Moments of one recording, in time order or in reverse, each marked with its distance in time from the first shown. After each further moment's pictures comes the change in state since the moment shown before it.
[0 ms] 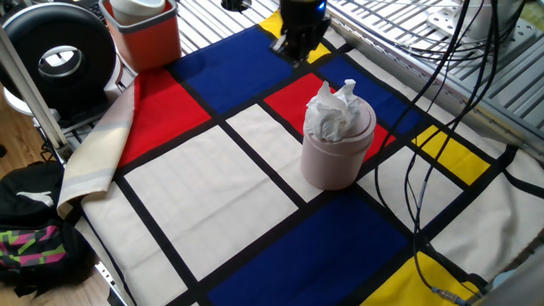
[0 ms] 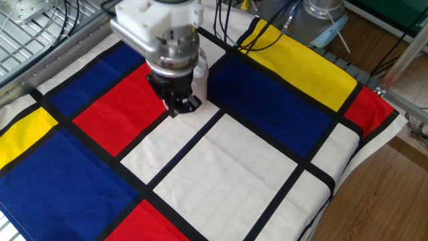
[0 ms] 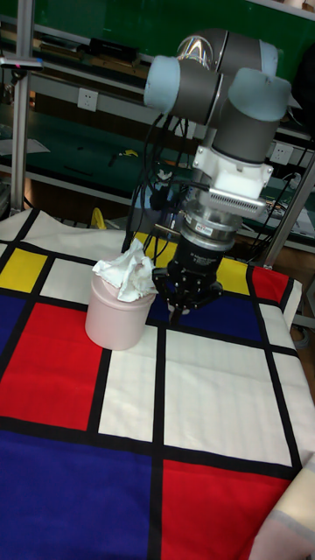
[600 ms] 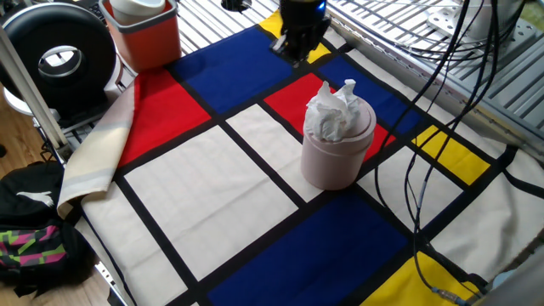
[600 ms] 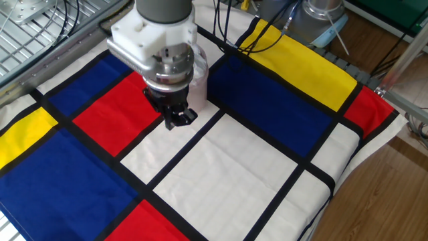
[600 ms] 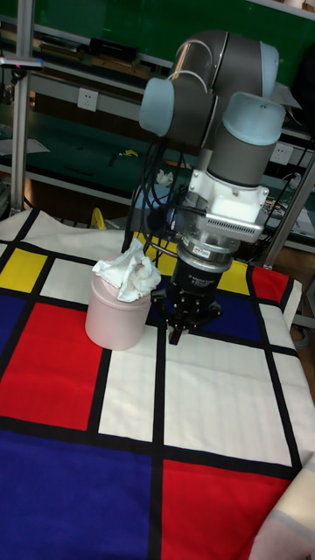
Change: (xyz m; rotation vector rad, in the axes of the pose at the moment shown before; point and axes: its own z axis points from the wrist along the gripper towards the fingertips) arm -0.017 0.003 0.022 -0.009 -0.014 -0.013
